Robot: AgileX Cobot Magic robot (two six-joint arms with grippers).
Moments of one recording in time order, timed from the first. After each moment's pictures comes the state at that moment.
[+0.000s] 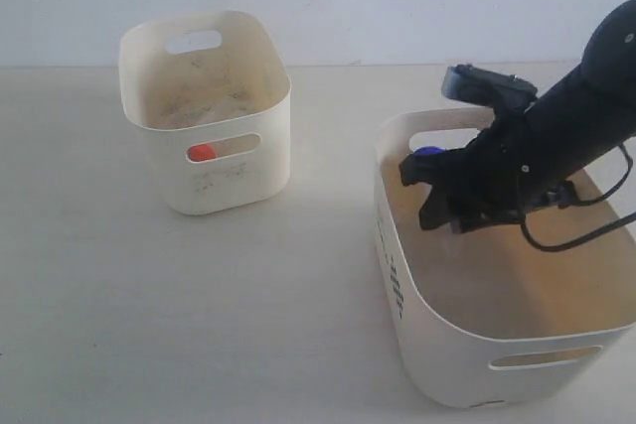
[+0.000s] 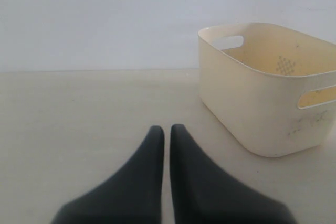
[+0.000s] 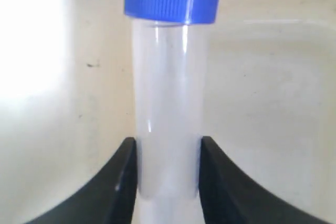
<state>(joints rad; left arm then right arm) -0.01 0.00 0.00 0.03 0.21 -0.03 0.21 1.65 -0.92 0.56 0.61 -0.24</state>
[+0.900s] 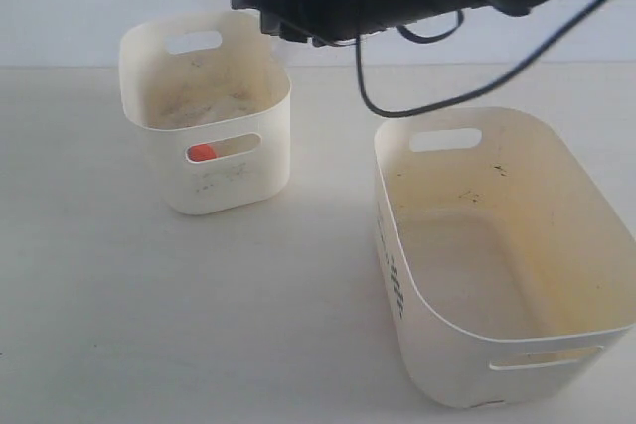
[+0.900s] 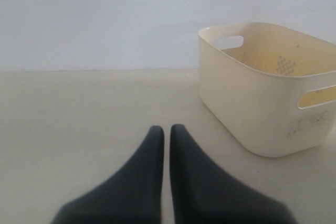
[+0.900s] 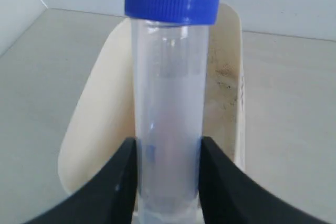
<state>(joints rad) -0.01 0.00 0.00 0.03 0.21 -0.03 0.49 1.77 -1.35 0.67 0.22 -0.34</state>
